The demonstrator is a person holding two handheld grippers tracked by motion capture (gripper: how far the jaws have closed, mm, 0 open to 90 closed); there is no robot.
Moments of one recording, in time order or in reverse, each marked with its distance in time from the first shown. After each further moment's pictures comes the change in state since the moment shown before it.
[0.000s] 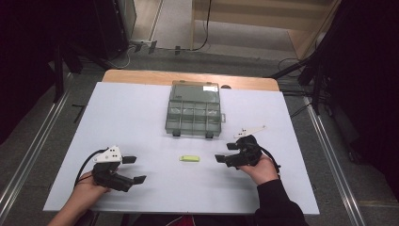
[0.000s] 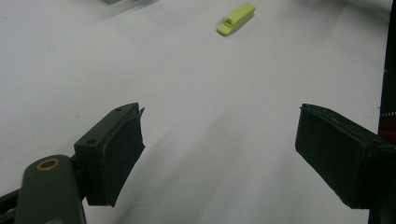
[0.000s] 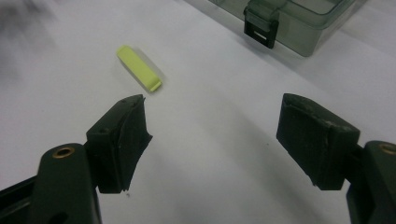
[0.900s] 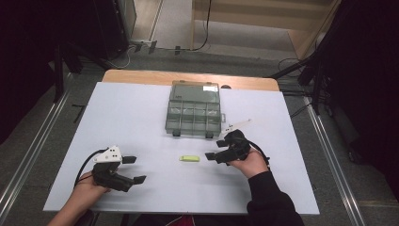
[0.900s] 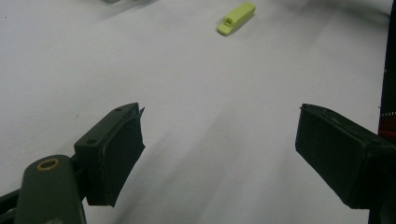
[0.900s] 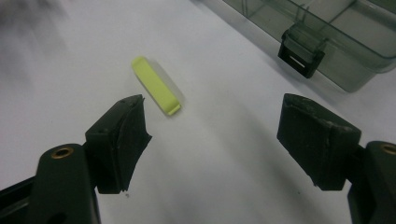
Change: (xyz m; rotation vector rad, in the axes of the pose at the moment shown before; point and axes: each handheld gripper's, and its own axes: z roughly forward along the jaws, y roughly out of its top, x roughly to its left) left arm 0.000 0.000 0.000 0.001 0.001 -0.001; right arm 0.009 0.026 0.023 0.057 0.044 -0.055
